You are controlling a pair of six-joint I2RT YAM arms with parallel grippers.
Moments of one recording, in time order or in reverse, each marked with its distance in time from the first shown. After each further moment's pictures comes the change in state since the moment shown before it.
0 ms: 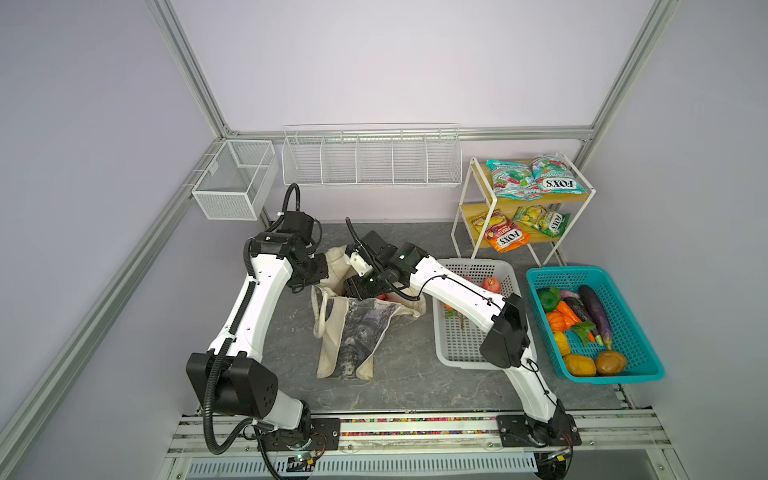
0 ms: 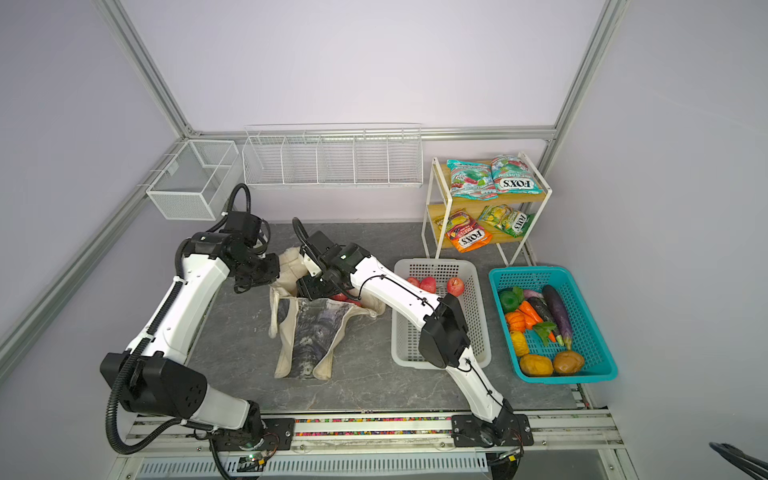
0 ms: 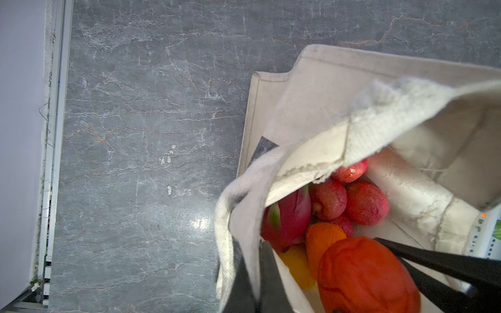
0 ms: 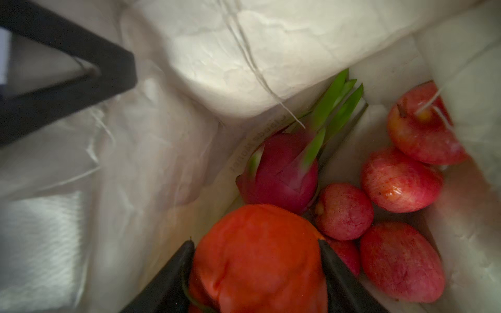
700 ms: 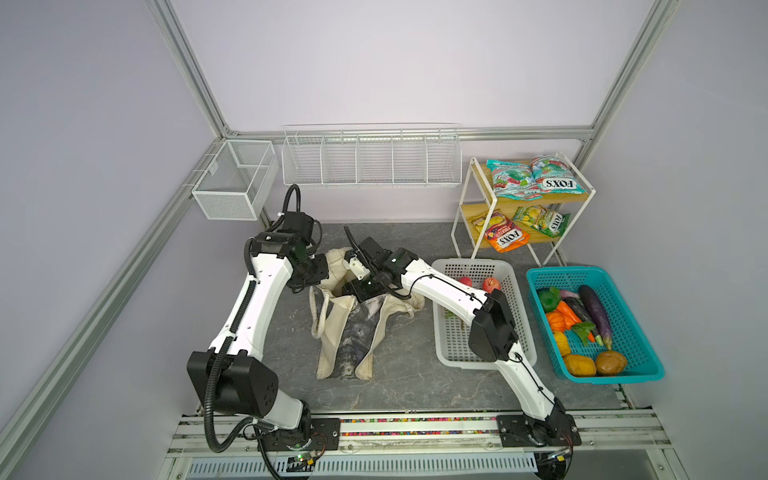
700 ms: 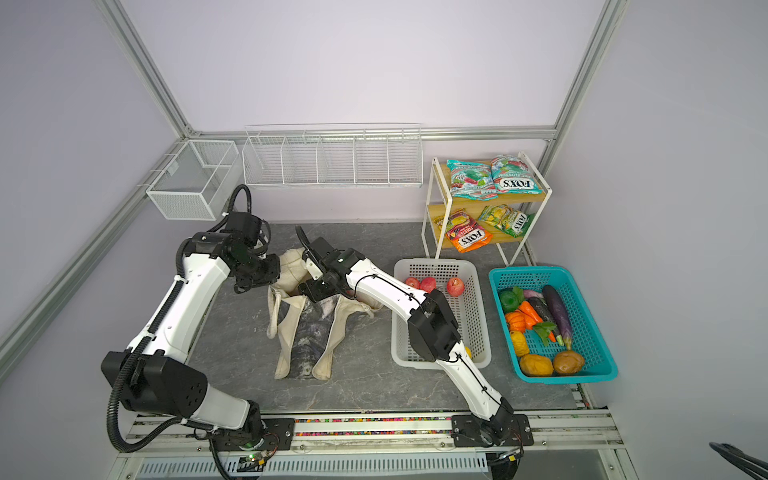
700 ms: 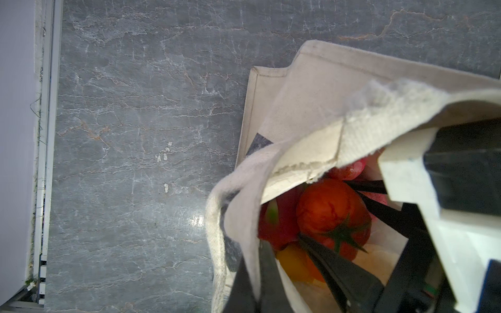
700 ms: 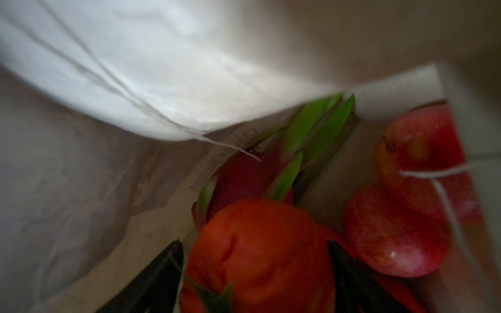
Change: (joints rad) left arm 0.001 0.005 -0.003 -0.008 0.021 0.000; right arm -0.028 0.107 -0.001 0.068 -0.008 -0.063
